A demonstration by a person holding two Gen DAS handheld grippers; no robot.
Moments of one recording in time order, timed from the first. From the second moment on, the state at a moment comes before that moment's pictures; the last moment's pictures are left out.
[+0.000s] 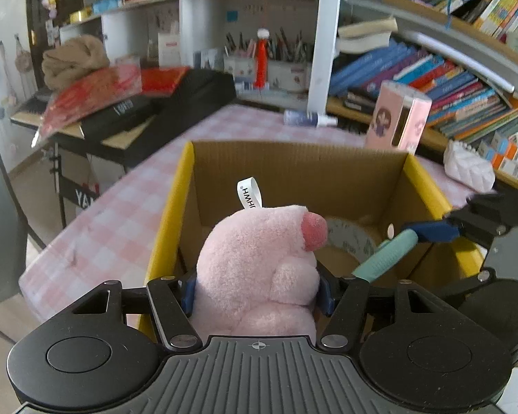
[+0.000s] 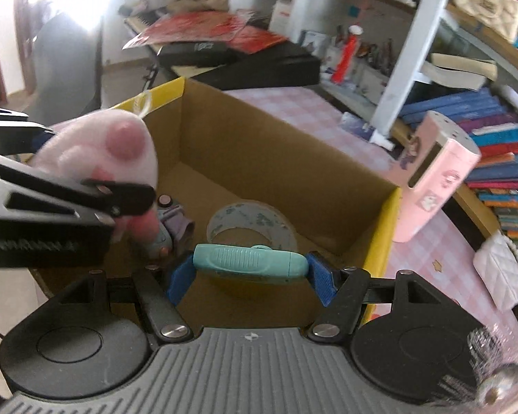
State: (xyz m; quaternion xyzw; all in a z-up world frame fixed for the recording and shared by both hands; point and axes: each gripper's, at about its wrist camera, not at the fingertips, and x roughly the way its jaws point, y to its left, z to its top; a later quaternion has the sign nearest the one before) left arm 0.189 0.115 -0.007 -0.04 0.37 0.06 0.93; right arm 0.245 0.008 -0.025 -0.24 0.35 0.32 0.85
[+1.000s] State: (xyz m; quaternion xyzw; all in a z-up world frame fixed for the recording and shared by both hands) left arm 0.183 0.108 -0.005 -0.03 0.35 0.06 0.93; right arm 0.246 0.020 -0.032 -0.29 0.37 0.34 0.82
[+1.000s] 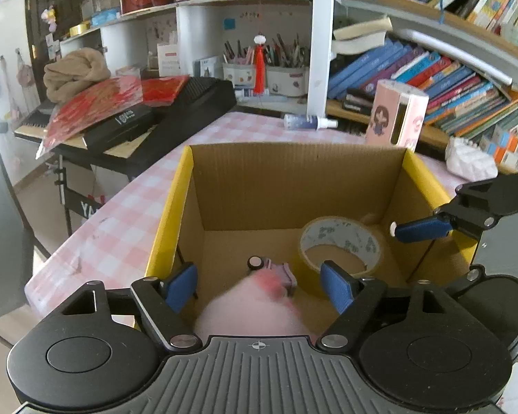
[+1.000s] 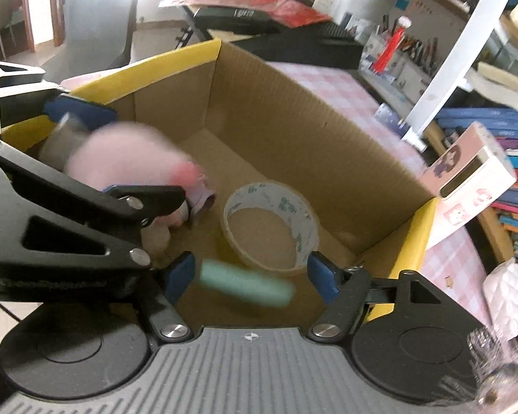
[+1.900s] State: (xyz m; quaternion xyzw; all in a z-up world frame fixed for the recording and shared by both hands) left arm 0.080 0.124 0.030 -0.08 0.23 0.09 0.96; right arm 0.141 -0.052 0.030 -0.11 0.20 0.19 0.96
